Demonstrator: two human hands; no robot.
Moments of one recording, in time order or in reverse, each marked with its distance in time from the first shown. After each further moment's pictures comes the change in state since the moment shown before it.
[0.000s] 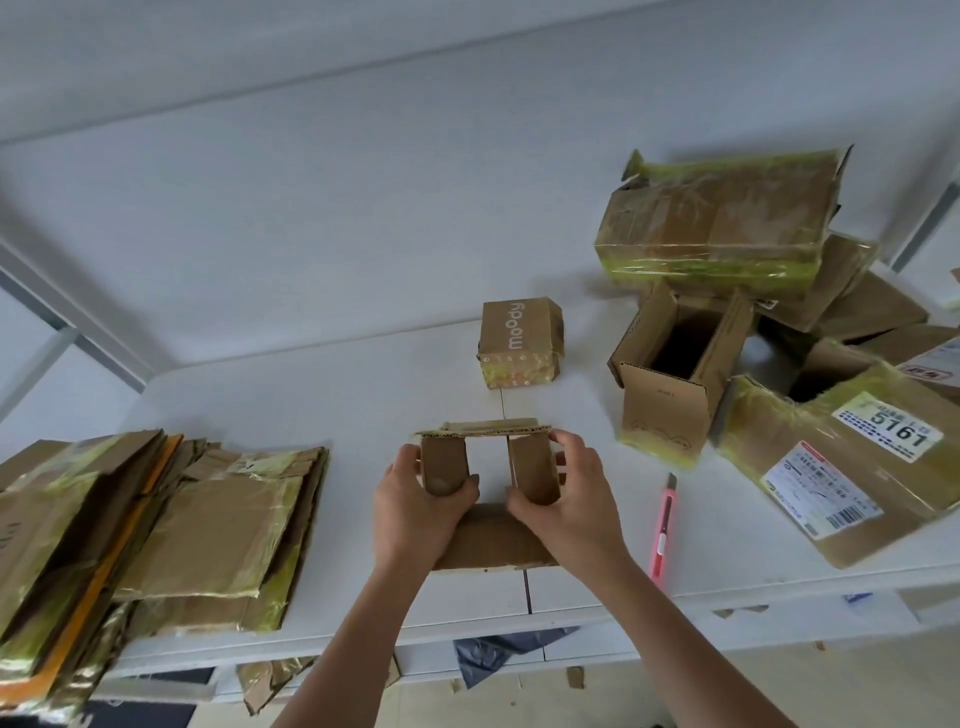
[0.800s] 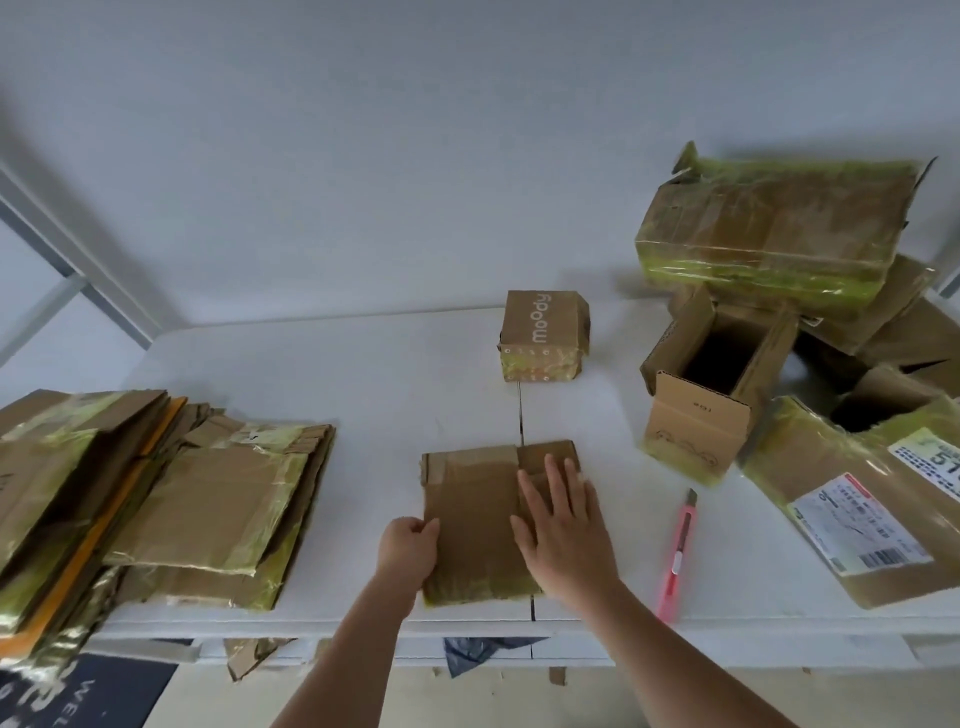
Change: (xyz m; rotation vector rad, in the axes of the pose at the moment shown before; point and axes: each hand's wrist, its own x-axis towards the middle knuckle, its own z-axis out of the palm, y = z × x) left_hand 0.014 -0.083 0.034 -0.106 -0.238 -0.556; right_hand 0.016 0.076 0.055 -0.813 -0.330 -0.143
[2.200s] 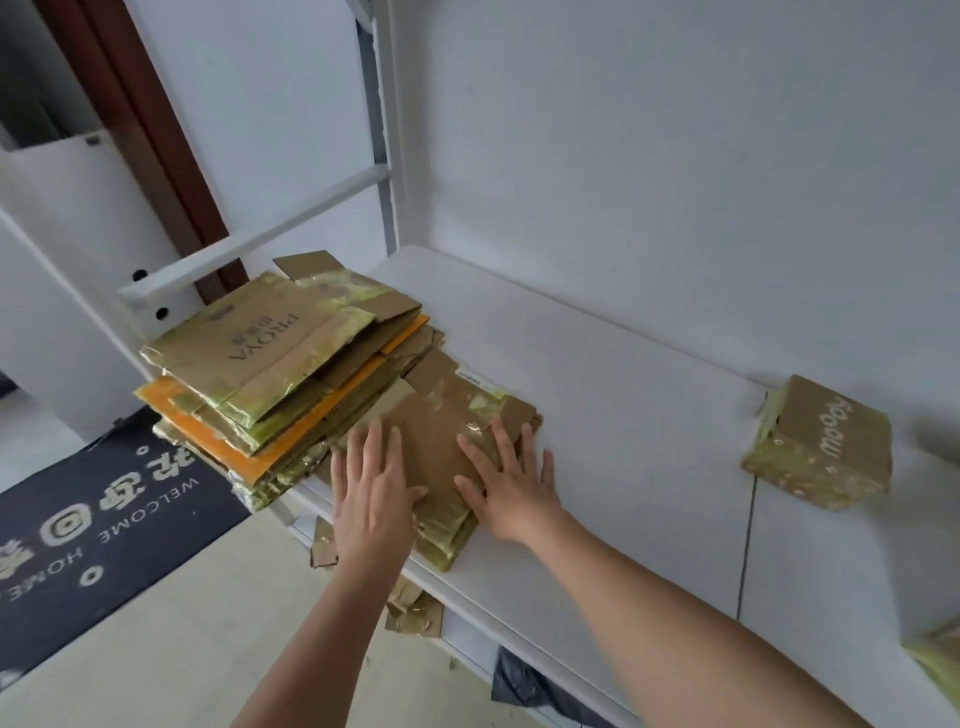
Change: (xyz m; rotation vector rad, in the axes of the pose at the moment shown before) left_hand 0.035 -0.103 -0.181 0.552 0.650 0.157; right_hand 0.099 -0.261 0.025 -0.178 -0.332 -0.532
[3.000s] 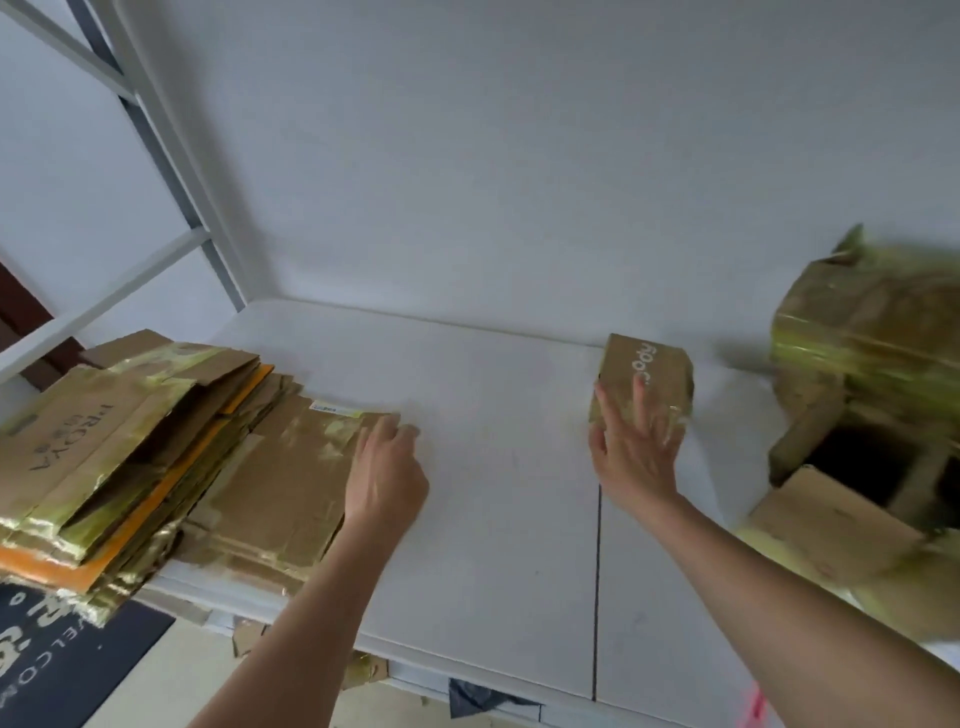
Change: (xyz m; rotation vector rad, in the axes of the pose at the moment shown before) left_hand 0.010 0.149 -0.010 -0.198 -0.011 0.351; right_hand -0.118 0.216 -0.047 0.209 0.519 0.581
